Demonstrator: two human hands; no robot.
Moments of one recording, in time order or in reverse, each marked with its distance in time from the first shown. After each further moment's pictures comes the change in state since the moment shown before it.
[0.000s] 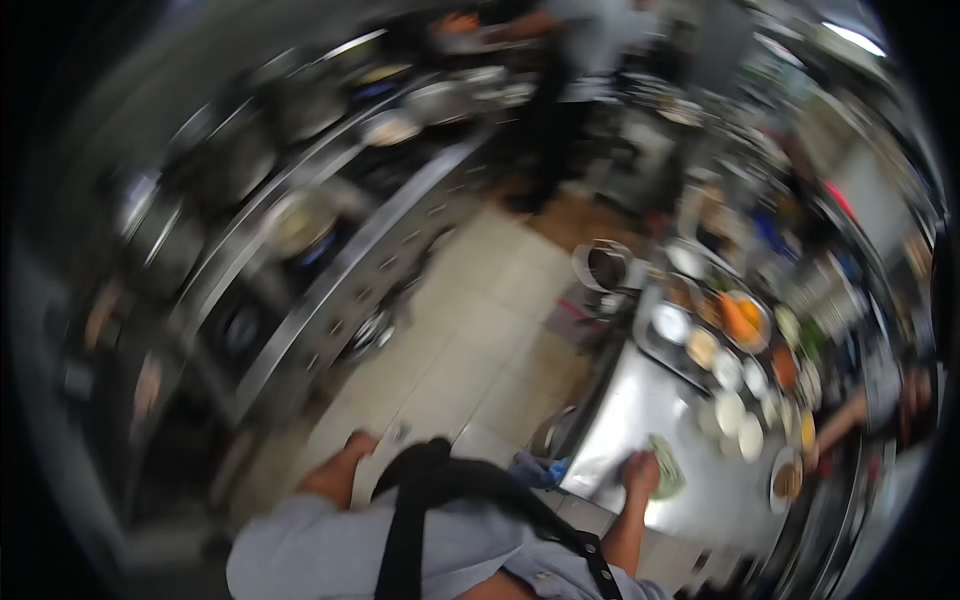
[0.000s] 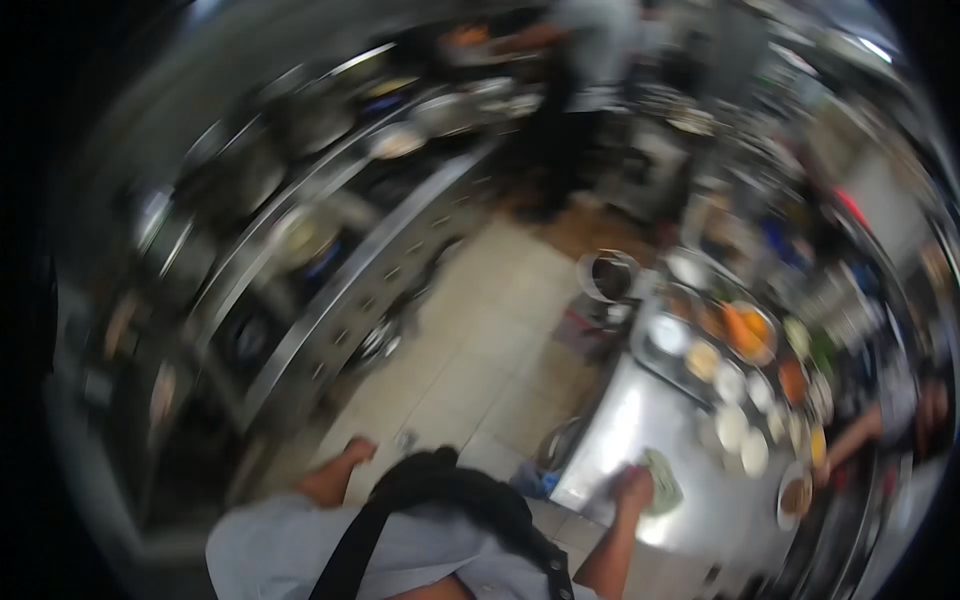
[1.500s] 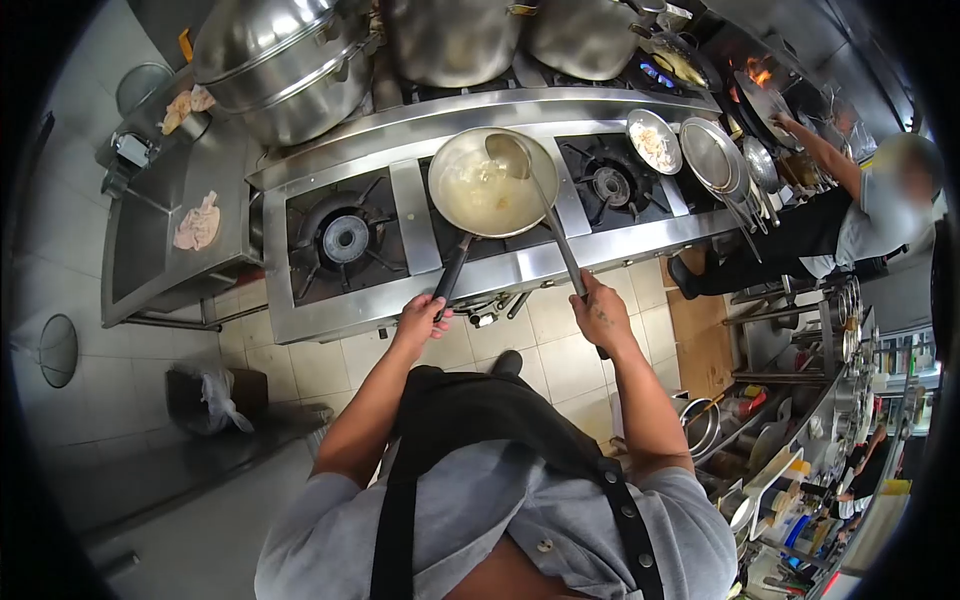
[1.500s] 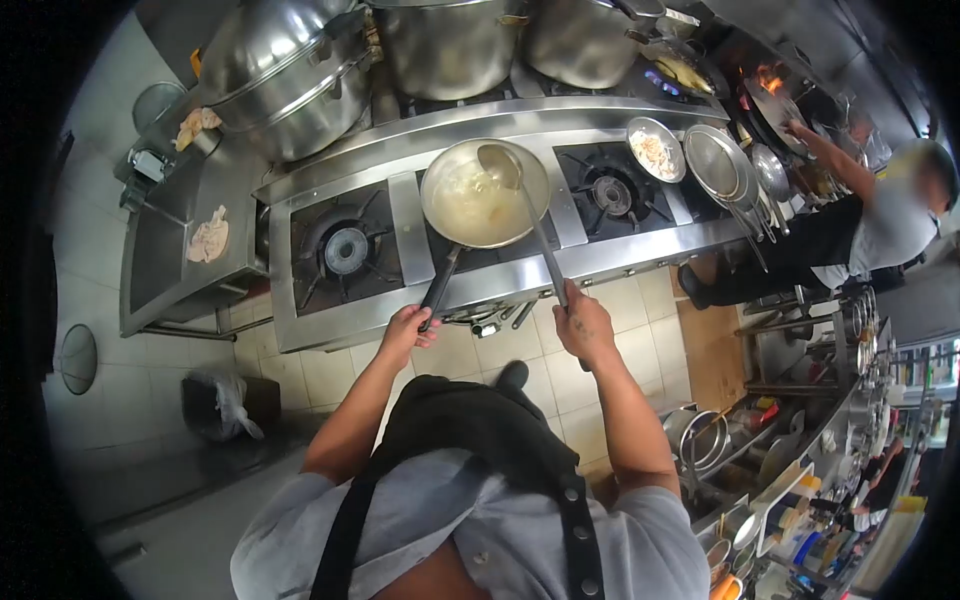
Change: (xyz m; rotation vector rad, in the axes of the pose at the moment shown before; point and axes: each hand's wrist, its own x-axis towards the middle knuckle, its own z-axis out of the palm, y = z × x) left_hand 0.007 0.001 -0.344 -1.783 0.522 -0.023; right_hand -0.028 -0.759 0.102 0.084 -0.740 -1.482
